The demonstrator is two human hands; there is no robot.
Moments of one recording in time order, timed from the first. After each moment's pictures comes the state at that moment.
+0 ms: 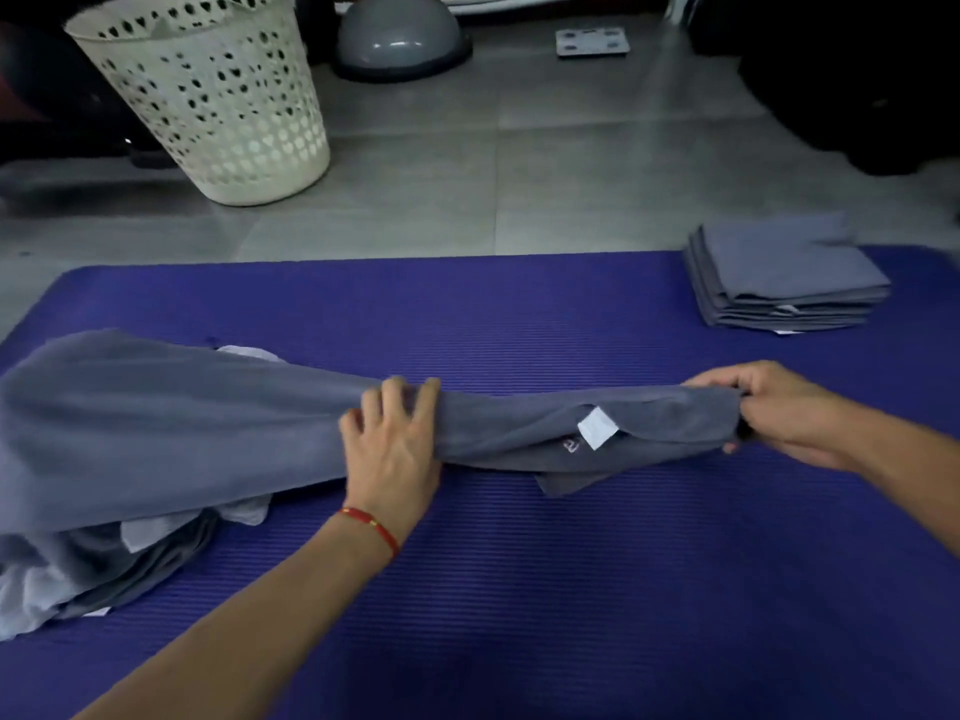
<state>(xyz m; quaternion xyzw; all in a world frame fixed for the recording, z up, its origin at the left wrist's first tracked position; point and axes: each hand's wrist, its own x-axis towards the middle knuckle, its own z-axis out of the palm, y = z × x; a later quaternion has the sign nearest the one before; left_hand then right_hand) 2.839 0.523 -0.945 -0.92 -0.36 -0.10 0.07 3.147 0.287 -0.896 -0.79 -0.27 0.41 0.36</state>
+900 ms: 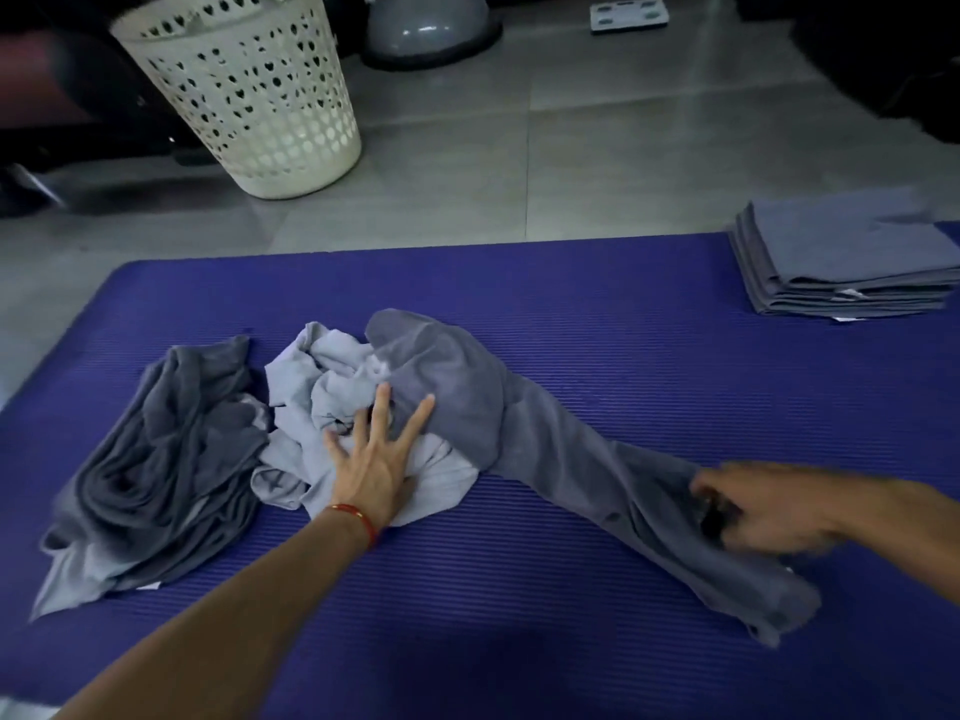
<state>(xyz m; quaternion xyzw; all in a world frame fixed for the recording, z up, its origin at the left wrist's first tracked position) 2.786 0.576 -1.010 -0.92 -0.39 0.06 0.02 3.092 0.288 -0.929 -0.75 -0.48 0.43 -0.15</state>
